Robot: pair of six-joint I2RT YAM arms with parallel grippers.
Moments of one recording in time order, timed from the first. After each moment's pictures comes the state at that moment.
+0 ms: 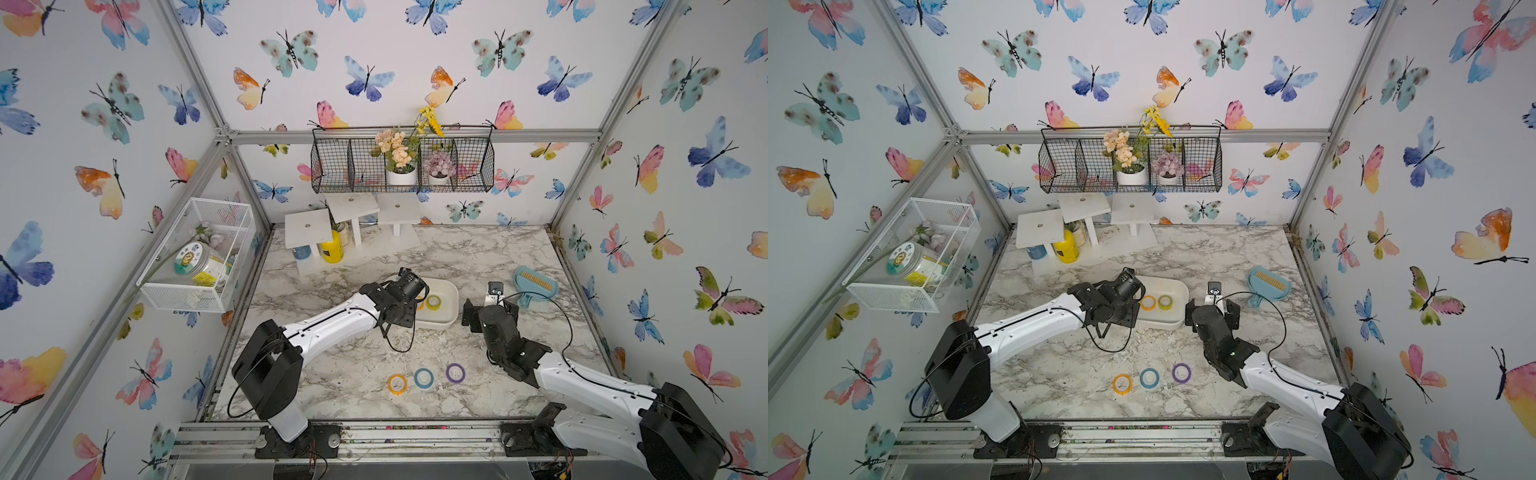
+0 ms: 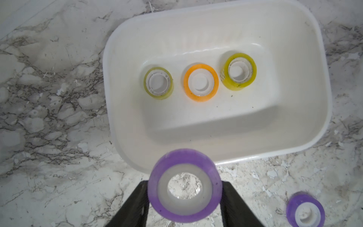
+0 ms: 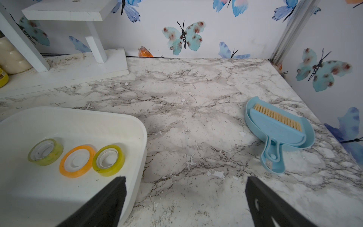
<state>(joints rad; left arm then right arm) -0.82 1.66 1.28 -0.71 -0.22 -0.46 0.73 1.13 0.48 0.13 0.68 0.31</state>
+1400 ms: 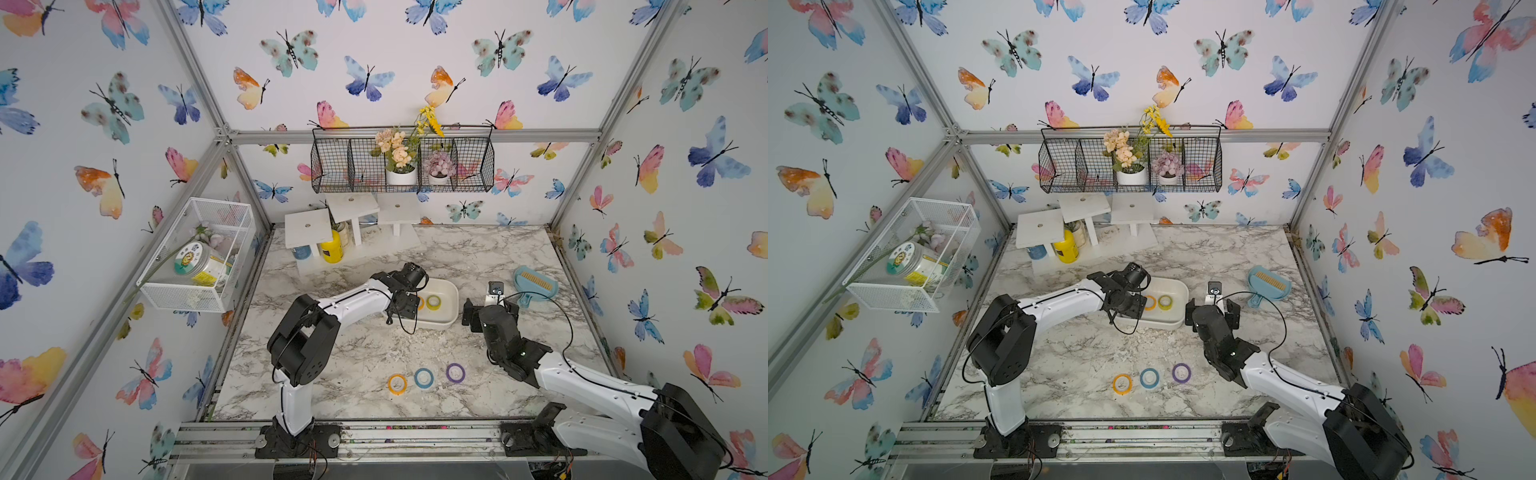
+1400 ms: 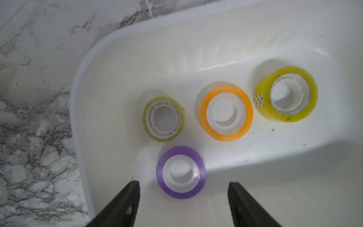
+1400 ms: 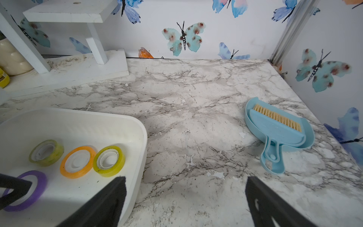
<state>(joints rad) -0.74 1.90 1.40 -0.64 -0.19 -0.33 0.73 1.12 0.48 0.13 0.68 0.31</state>
